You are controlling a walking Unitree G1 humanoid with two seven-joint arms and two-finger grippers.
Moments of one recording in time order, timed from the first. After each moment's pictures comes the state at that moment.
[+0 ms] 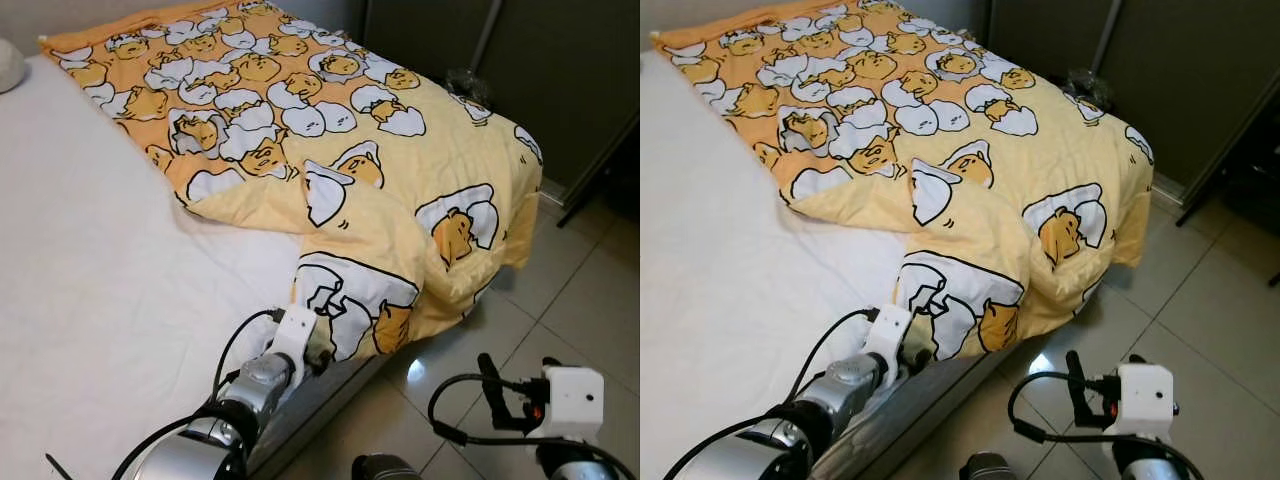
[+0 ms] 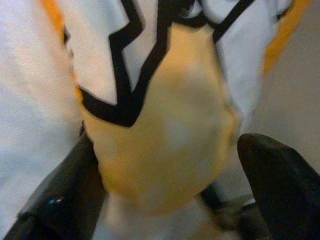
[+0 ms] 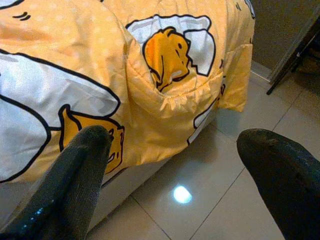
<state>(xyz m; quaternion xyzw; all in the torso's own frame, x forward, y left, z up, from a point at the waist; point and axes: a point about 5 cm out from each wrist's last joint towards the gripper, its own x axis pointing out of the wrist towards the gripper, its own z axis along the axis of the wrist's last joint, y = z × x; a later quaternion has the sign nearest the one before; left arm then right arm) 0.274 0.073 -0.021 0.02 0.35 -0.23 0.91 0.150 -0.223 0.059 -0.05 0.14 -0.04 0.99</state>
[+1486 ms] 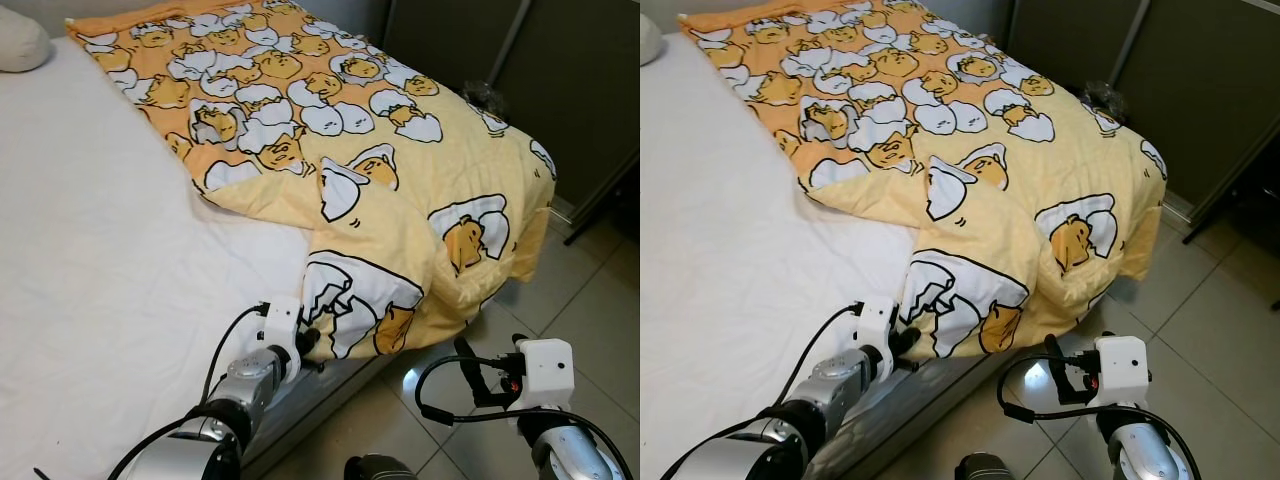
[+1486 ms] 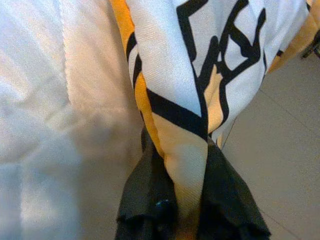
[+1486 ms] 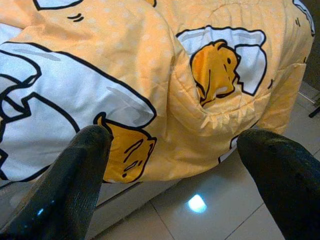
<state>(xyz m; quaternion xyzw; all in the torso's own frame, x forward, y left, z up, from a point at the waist) 0.277 0.087 -0.017 -0.06 0.31 -0.22 0.92 0.181 -0.215 0.054 -0.04 0.15 0.03 0.99</state>
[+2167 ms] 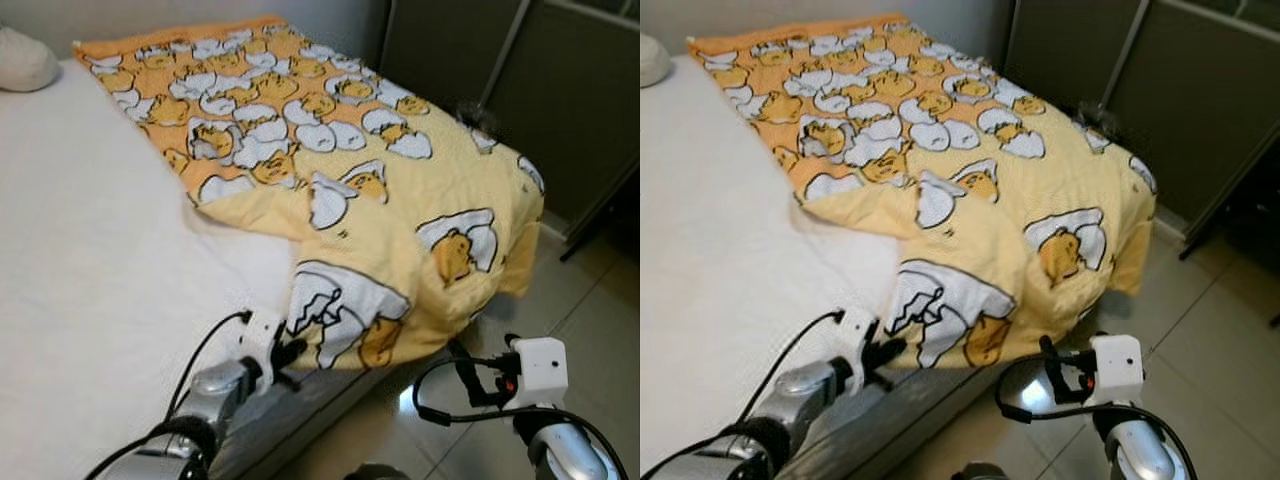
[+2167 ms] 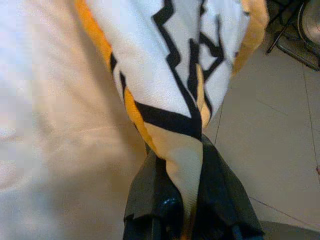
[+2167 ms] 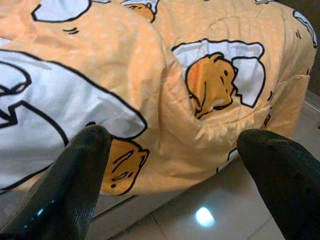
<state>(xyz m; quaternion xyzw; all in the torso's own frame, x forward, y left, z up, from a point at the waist) 0.261 0.122 -0.023 -0.04 0.27 -0.31 0.91 0.183 -0.214 0.049 -0.03 0.15 0.05 0.99</state>
